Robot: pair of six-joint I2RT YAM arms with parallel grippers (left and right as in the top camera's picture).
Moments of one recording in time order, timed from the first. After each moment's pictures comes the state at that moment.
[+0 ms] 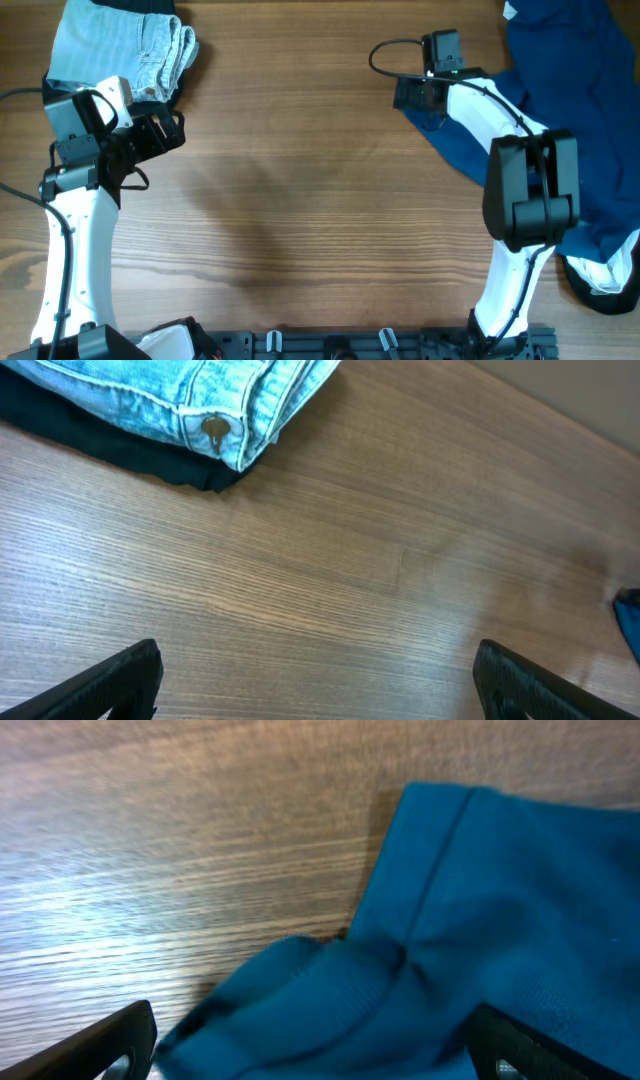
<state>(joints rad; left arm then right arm) 0.29 1.37 1.01 -0.50 0.33 -0.16 0.14 2.16 1.51 -0.47 0.13 0.26</state>
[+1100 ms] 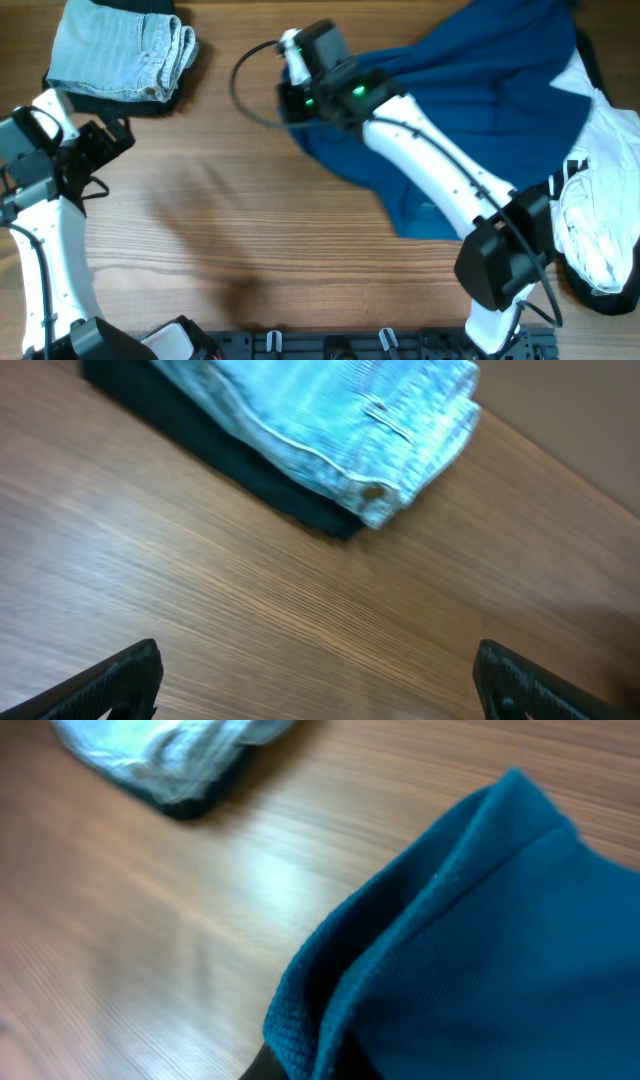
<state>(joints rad) 0.52 1.37 1.01 -0.46 0.32 -0.16 0.65 1.96 1.75 -0.62 -0.16 0.27</state>
